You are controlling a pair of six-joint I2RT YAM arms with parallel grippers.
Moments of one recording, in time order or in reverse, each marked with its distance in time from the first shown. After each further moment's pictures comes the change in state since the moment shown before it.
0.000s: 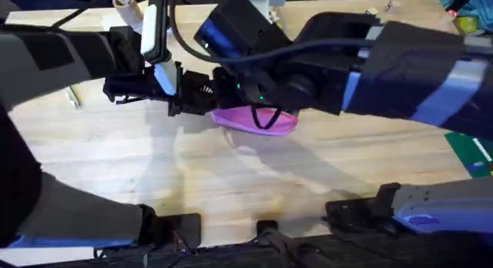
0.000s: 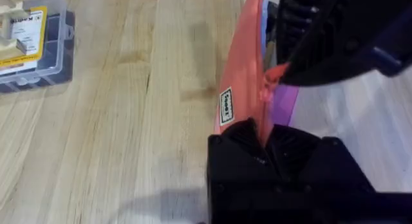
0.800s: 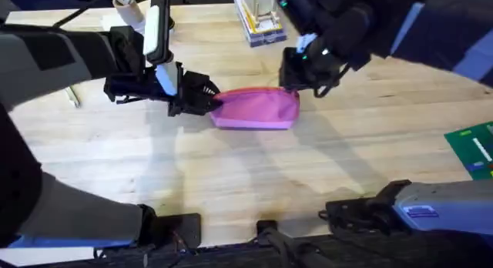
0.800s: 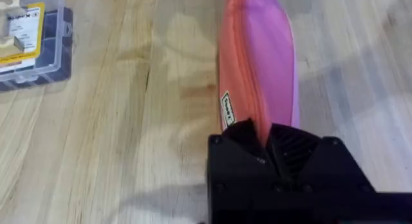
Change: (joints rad) left arm -0.003 0.000 0.000 0.004 -0.016 0.000; right arm -0.356 -0.052 0.000 -0.340 -0.068 -0.055
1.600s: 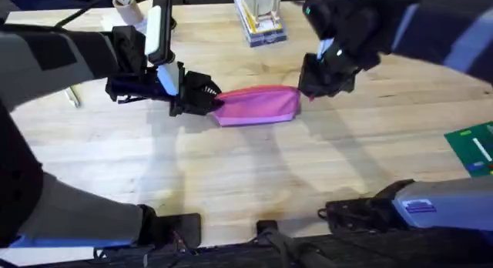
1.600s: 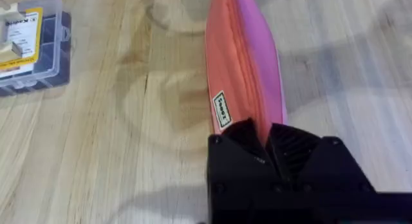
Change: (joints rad) left arm -0.010 0.000 0.000 0.004 0.004 0.000; right arm -0.166 0.029 -0.097 0.021 -0.018 -0.004
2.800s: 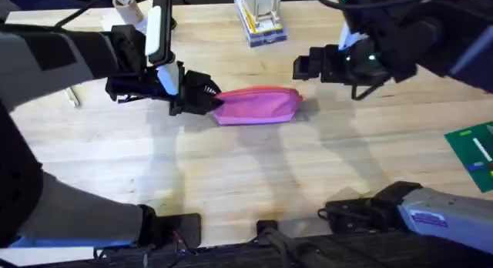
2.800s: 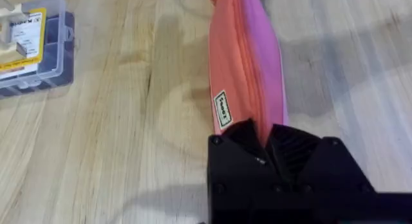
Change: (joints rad) left arm 0.000 0.000 0.000 0.015 -0.008 0.000; right arm -0.014 -0.236 -0.084 0.089 0.089 -0.193
